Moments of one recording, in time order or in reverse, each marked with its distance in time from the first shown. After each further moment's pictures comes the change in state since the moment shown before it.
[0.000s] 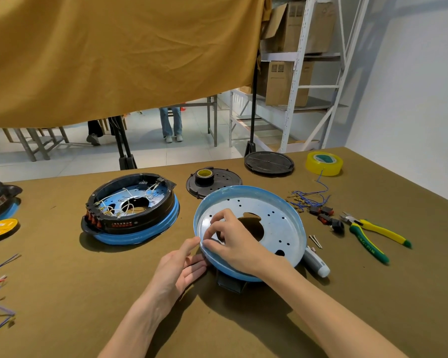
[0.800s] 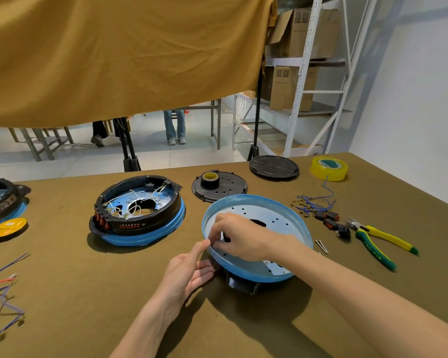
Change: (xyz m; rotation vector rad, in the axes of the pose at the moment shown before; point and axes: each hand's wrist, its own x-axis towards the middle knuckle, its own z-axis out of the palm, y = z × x) left_hand 0.009 -0.006 -0.004 0.101 0.002 0.033; right_hand 0.022 -0.018 -0.034 -0.294 -0.277 -0.195
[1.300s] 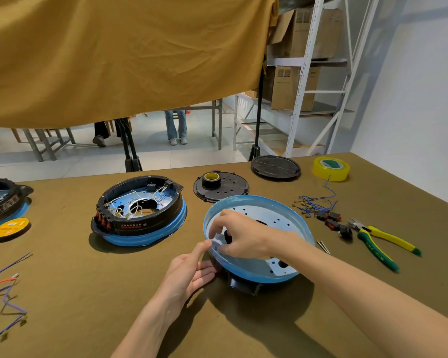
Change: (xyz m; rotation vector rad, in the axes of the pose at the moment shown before) left_hand 0.008 -0.003 -0.002 -0.023 0.004 -0.008; right_hand -0.003 -0.005 -0.013 0.063 -0.057 0.061
